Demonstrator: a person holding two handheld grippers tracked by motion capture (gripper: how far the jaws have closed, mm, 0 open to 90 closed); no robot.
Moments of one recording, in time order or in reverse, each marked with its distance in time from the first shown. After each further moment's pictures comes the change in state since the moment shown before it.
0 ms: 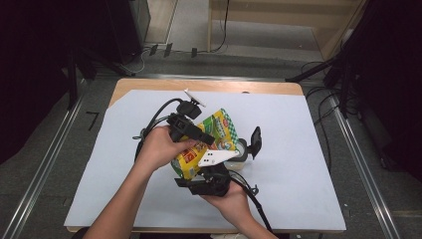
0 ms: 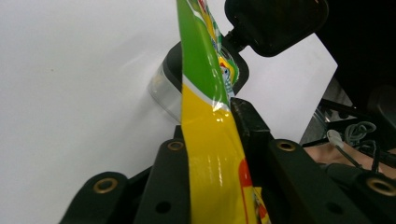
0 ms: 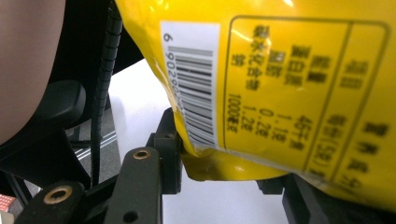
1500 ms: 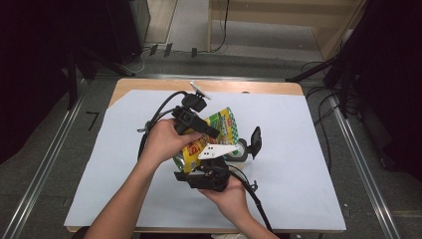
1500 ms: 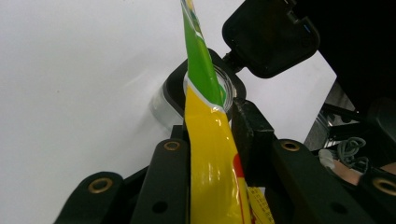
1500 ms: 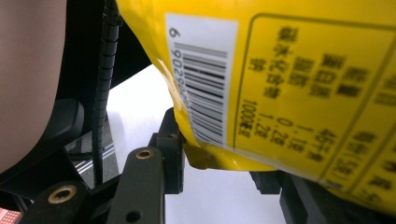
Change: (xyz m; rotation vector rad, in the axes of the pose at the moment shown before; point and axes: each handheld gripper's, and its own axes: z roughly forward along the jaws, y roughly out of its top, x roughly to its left) left arm -0.004 0.019 -0.003 -0.015 0.001 0.004; right arm -0.005 0.011 0.000 -0.015 -0.014 0.055
